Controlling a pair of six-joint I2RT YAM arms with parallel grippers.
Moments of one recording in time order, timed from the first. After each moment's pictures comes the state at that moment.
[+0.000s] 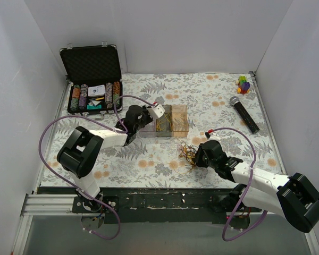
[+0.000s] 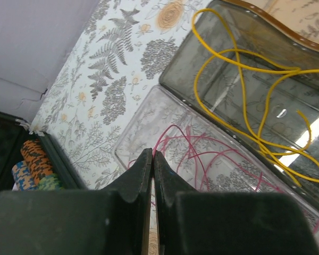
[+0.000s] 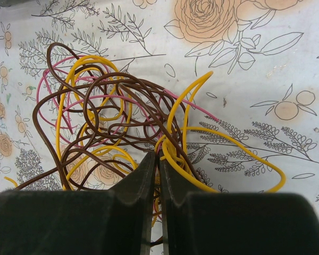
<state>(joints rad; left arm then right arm) -0.55 1.73 0.84 0.56 -0.05 0.64 0.72 1.05 0.28 0.00 0.14 0.76</state>
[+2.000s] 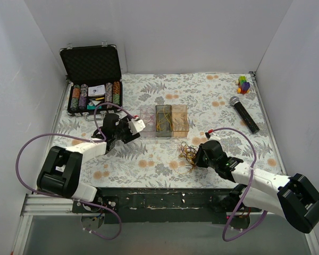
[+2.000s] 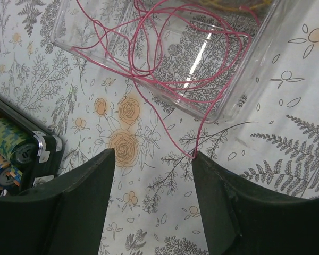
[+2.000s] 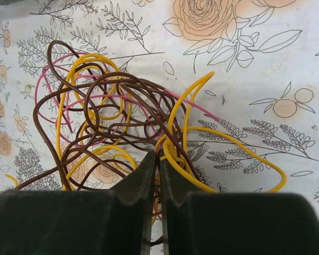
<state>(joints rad) -0.32 1.42 0.59 0.24 0.33 0.81 0.72 1.04 0.28 -0.01 0.13 0.76</state>
